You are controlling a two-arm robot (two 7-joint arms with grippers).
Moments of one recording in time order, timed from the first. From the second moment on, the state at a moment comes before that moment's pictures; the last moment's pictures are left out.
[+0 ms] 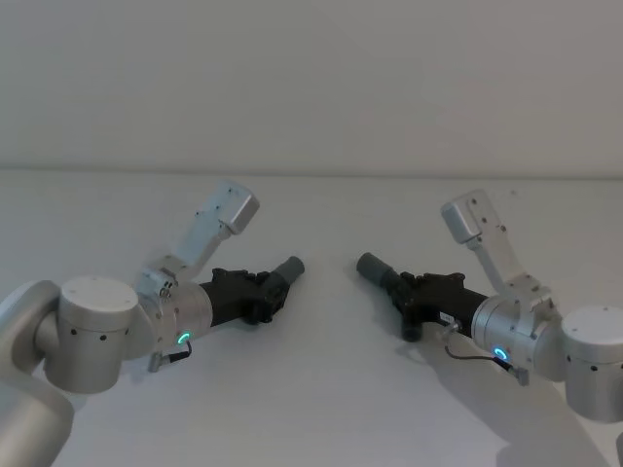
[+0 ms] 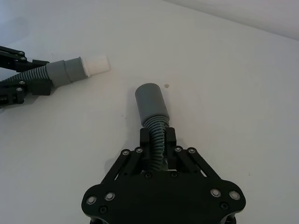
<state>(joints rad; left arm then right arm) -0.44 0.25 0.48 -1.39 -0.27 0.54 -0.35 0.34 0.33 -0.37 -1.43 0.24 0.48 0.35</state>
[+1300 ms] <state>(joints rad) -0.44 0.28 0.48 -1.43 -0.23 0.45 -0.37 0.34 0.34 -0.36 -1.44 0.25 0.35 0.36</state>
